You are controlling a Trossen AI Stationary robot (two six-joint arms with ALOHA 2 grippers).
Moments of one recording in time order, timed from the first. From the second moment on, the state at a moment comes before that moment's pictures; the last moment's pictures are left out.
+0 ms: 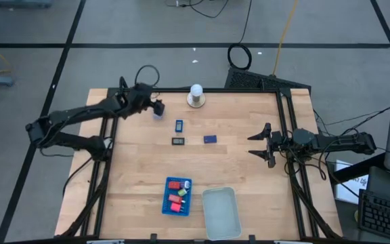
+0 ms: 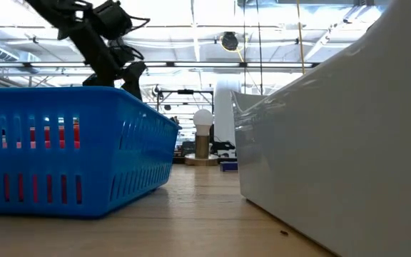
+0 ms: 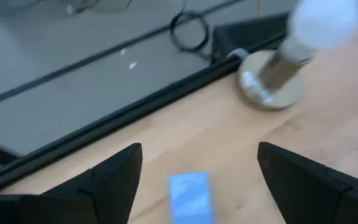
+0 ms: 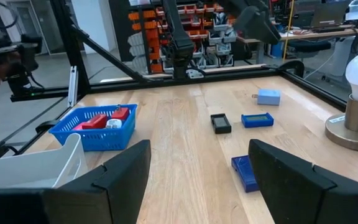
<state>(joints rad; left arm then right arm) 0.55 1.19 0.80 -0.34 -0.36 -0.32 0.05 0.14 0.07 0.01 0.05 0.11</state>
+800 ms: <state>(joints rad) 0.66 1.65 0.91 -0.45 -0.16 -0.35 0.05 0.14 0.07 0.01 0.05 0.11</state>
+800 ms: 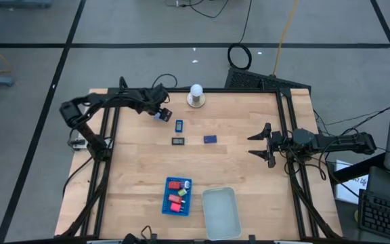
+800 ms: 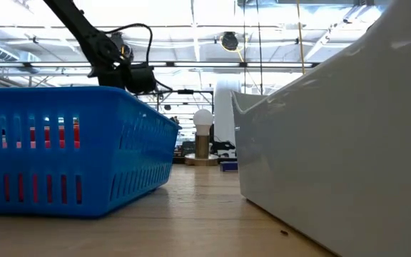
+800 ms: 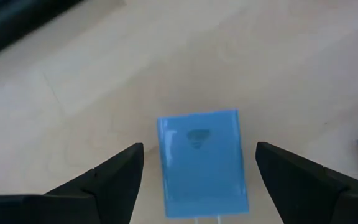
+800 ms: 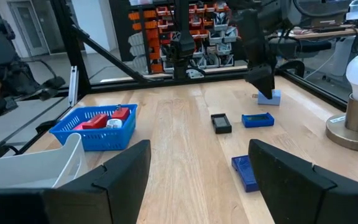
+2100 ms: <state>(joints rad) 0.64 1.71 0.88 -0.42 -0.13 -0.41 0.05 0.14 0.07 0.01 0.05 0.11</state>
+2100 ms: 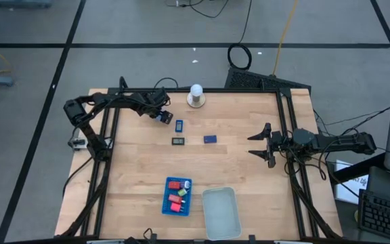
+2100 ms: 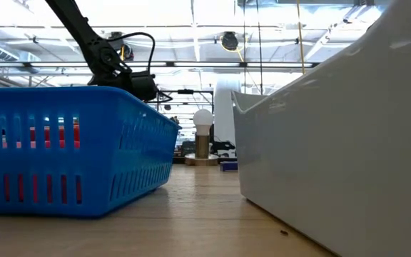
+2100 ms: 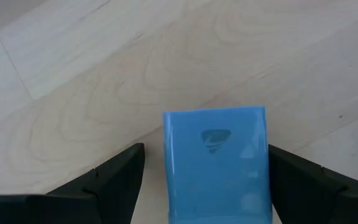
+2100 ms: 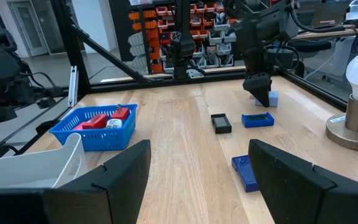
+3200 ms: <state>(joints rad) 0.63 1.71 0.88 -0.42 -0.13 -0.40 0.05 0.14 0.07 0.01 0.05 0.11</state>
